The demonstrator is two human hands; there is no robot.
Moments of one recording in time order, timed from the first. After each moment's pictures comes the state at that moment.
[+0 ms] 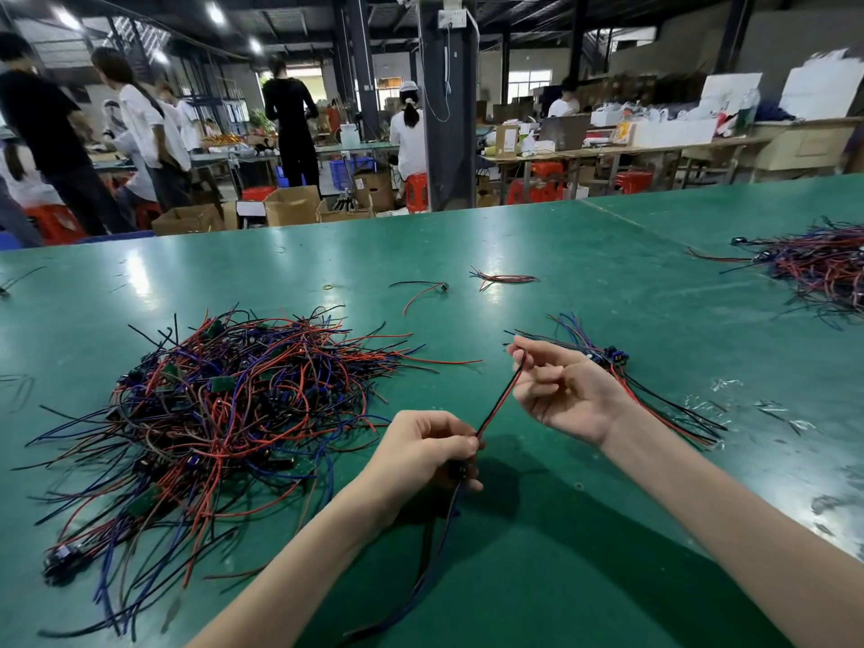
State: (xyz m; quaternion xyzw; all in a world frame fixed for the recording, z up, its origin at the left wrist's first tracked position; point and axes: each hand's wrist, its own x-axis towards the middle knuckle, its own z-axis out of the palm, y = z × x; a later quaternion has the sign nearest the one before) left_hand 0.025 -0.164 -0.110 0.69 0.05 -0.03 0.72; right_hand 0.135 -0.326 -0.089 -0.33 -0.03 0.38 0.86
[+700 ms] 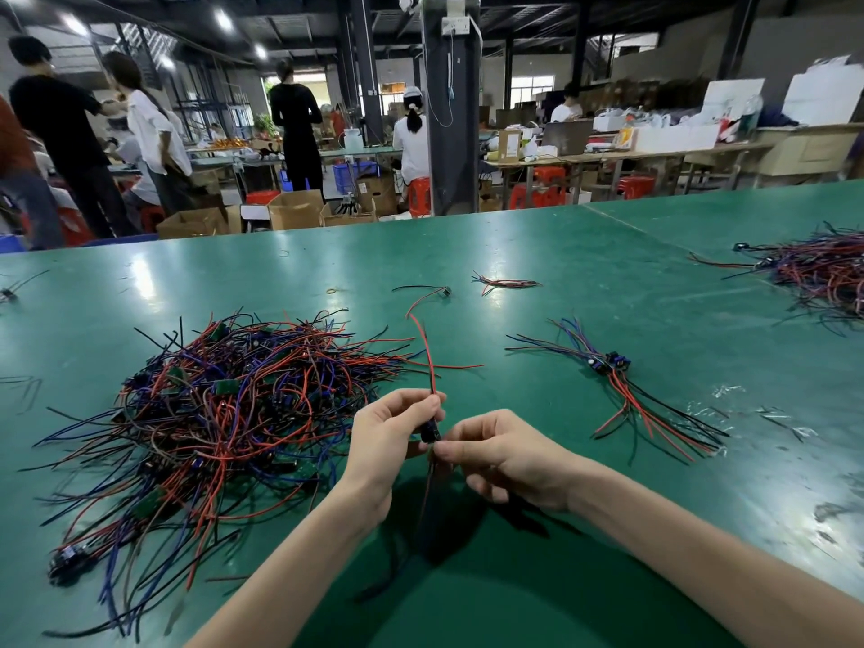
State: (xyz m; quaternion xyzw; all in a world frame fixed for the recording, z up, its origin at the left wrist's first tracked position) left_hand 0.033 -0.151 -0.112 0.65 0.12 0.14 0.74; right_hand 0.080 -0.293 -0.117 -0.64 -0.22 0.35 0.65
